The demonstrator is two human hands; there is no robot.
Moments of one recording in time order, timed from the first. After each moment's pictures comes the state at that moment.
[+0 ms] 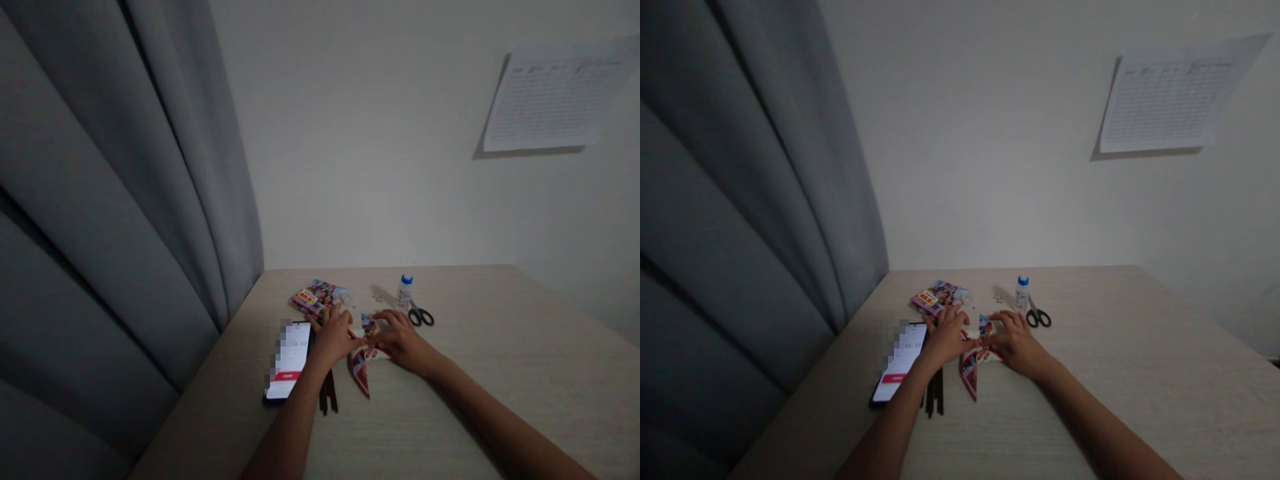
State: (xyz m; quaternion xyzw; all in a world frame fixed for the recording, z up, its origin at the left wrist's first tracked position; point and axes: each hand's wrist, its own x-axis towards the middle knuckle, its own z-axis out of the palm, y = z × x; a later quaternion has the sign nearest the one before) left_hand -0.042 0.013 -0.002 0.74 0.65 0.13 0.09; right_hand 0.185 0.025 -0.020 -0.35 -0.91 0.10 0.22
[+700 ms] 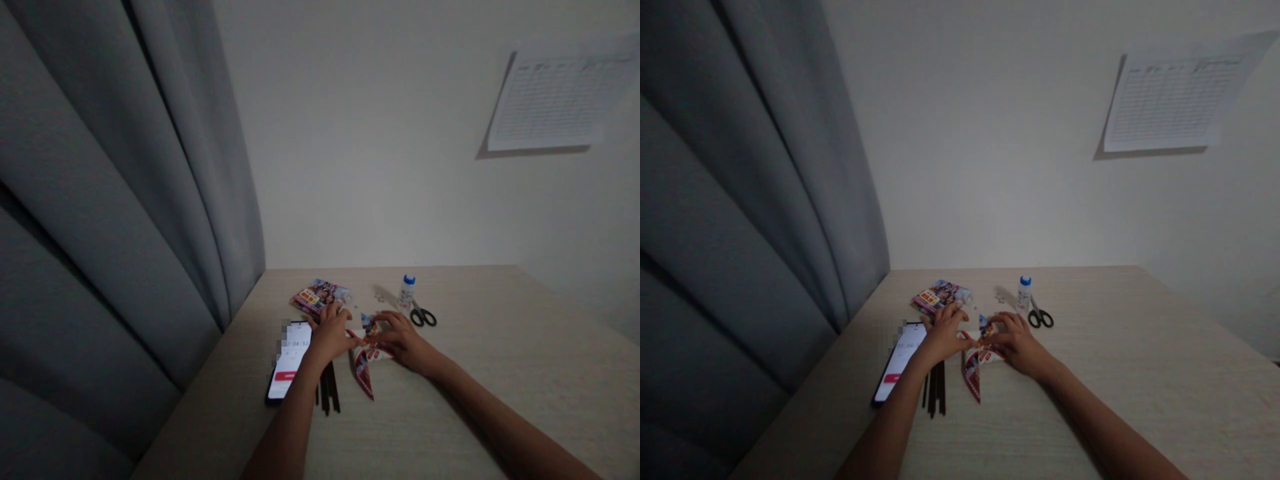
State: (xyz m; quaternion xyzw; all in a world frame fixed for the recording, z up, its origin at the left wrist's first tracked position) left_hand -0.052 0.012 0.013 0.73 0.66 0.10 0.13; right_hand 0.185 0.031 -0.026 -0.32 -0.91 0.13 0.24
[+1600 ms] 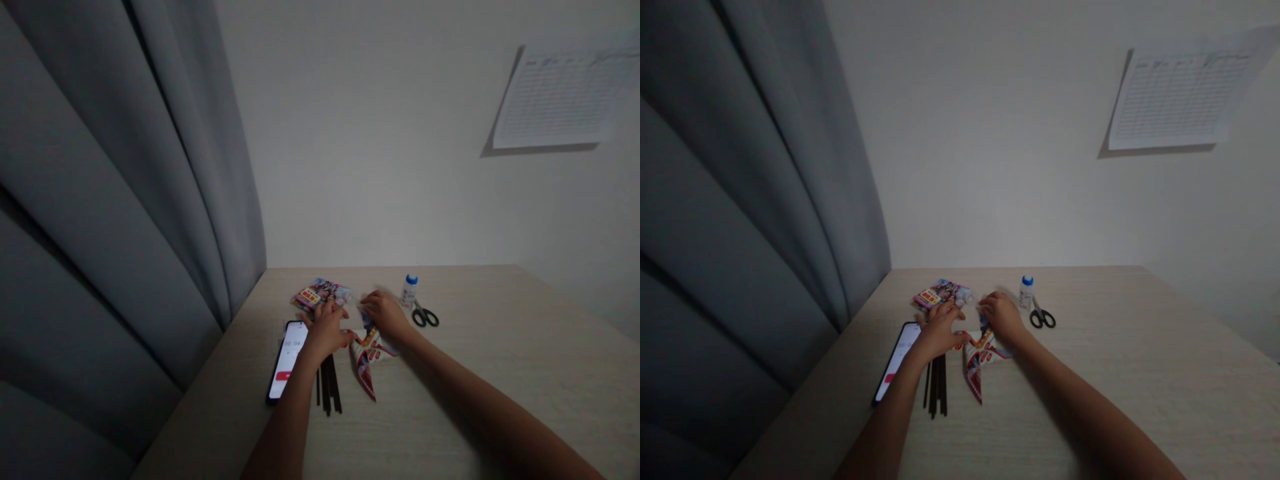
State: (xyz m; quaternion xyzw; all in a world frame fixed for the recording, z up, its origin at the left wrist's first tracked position) left_hand -0.063 0.015 0.024 0.71 0.68 0.11 0.16; right_hand 0.130 0.093 -0.024 -0.46 -0.82 0.14 0.30
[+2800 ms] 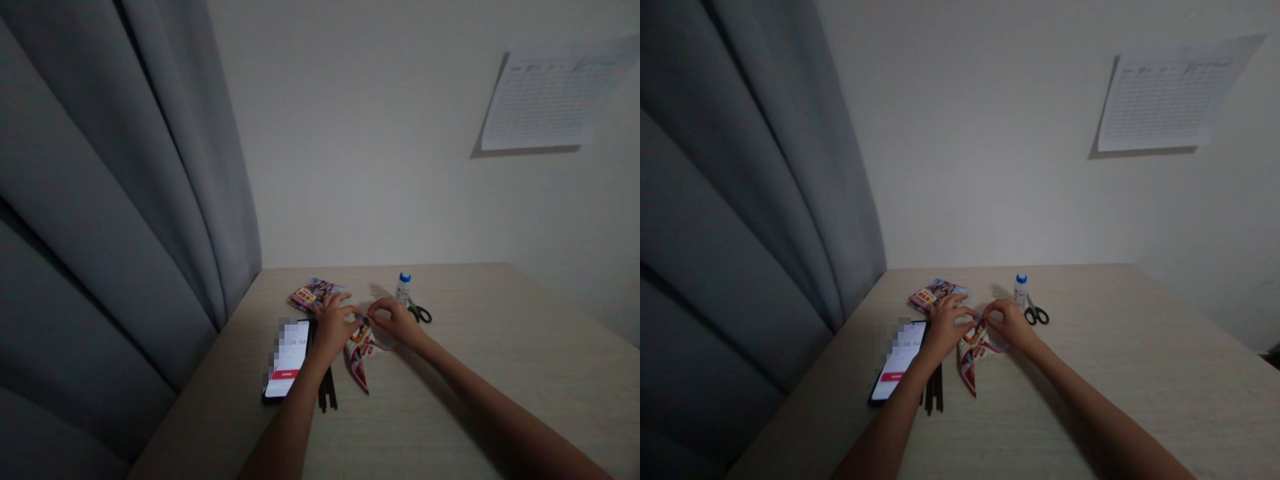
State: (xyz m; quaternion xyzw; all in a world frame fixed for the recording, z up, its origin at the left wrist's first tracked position) left_hand -0.037 0.020 0.013 0.73 0.58 0.34 0.09; right_hand 0.163 0.060 -0.006 -0.41 -0.80 0.23 0.37
